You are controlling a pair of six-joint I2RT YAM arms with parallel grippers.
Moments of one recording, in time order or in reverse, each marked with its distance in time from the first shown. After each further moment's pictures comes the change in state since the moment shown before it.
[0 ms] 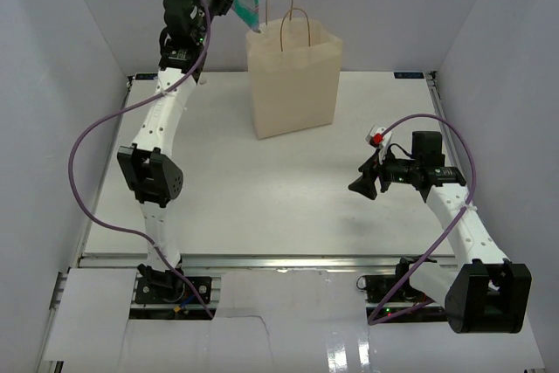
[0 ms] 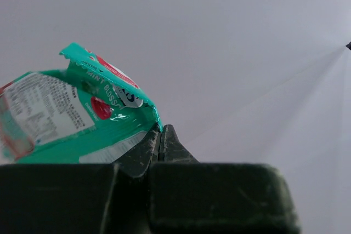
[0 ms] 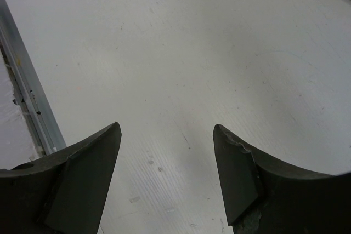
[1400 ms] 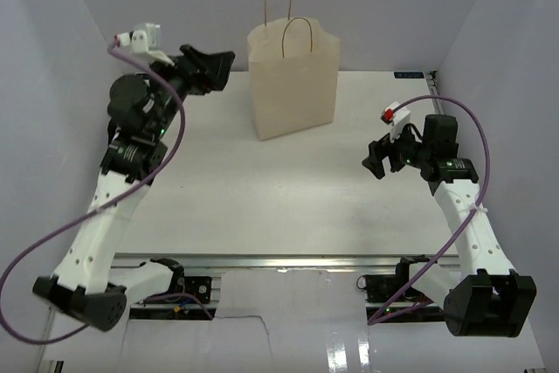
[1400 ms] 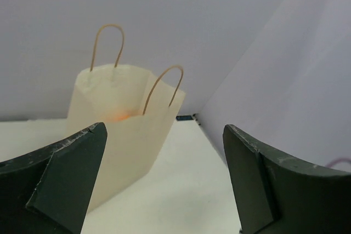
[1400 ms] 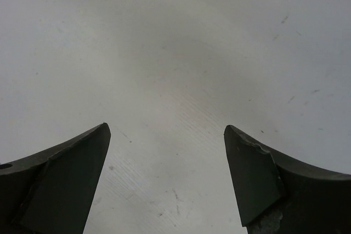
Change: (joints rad) left arm -0.120 -0.802 -0.788 -0.121 -0.039 0.501; right arm -0.017 -0.021 0.128 -0.002 0.288 0.122
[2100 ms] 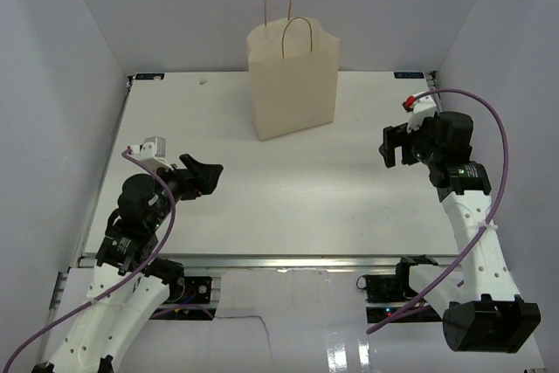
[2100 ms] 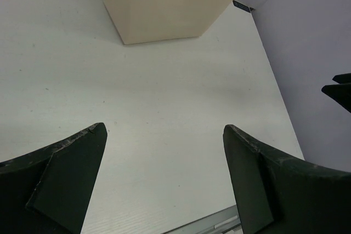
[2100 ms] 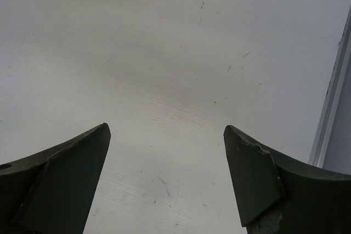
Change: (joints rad) left arm 0.000 -0.784 -0.824 -0.376 -0.063 -0.076; right arm -0.014 -0.093 0.099 -0.037 0.316 0.200
